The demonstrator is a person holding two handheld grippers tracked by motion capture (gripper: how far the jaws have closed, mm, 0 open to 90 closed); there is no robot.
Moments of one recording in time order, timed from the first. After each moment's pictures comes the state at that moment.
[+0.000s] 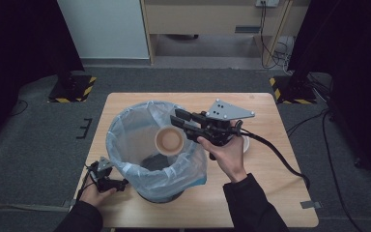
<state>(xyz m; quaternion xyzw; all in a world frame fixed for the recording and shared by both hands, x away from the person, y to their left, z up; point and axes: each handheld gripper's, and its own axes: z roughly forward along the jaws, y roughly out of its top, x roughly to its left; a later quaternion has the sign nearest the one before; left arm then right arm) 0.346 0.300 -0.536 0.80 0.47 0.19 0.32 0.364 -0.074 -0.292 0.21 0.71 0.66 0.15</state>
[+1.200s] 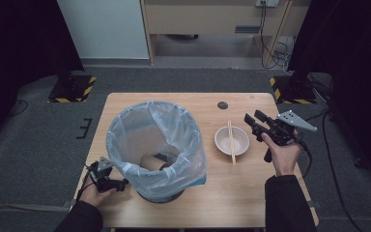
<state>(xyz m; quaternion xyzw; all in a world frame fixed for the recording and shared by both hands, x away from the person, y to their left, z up) 0.346 0.300 -0.536 0.80 0.47 0.19 0.33 0.408 -0.247 -0.382 0.44 0.63 0.59 0.26</state>
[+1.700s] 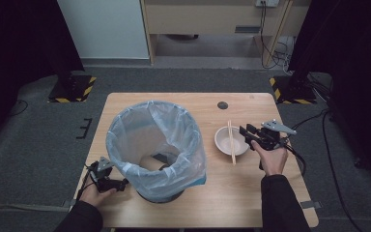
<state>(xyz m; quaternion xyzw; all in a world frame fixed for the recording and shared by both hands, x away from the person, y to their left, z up) 0.346 0.300 -0.536 0.80 0.47 0.19 0.33 0.426 -0.239 -0.442 0.48 0.67 0.50 0.24</state>
